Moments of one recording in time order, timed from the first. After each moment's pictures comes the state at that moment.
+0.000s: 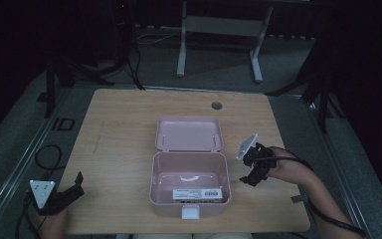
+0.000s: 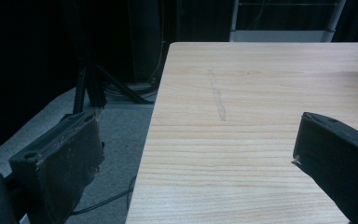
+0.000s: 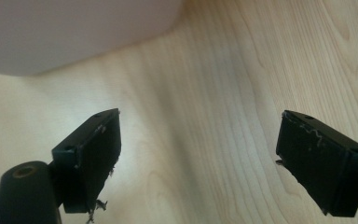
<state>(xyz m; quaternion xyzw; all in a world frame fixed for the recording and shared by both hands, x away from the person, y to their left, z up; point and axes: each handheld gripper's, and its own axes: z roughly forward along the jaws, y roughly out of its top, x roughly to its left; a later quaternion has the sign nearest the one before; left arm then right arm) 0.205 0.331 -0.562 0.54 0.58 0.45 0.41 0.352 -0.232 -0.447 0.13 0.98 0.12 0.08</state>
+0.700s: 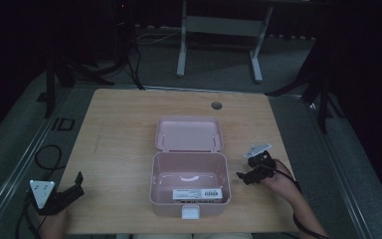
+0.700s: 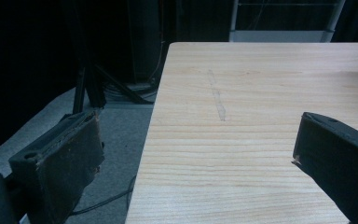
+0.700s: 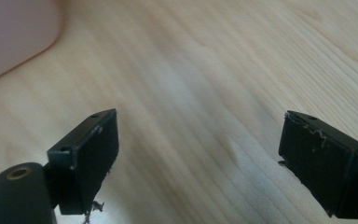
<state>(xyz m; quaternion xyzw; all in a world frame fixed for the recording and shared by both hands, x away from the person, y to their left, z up) 0.205 0.332 -0.562 0.54 0.58 0.45 0.41 0.364 -0.269 -0.523 0.29 0.91 0.24 0.16</state>
